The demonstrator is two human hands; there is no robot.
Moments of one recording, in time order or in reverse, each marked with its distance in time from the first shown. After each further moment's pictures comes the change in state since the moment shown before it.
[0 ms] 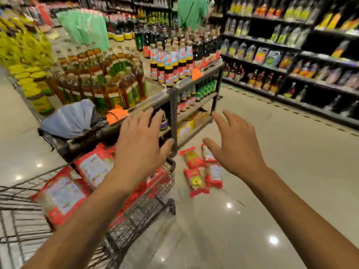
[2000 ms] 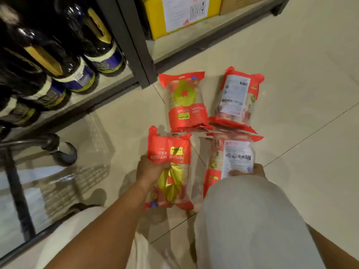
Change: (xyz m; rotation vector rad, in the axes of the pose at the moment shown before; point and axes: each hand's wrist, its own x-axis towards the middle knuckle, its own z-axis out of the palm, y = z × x) left_hand 0.122 0.149 1.119 -0.954 -0.560 -1.483; right_hand 0.195 0.495 1.035 0.623 -0.848 0.891
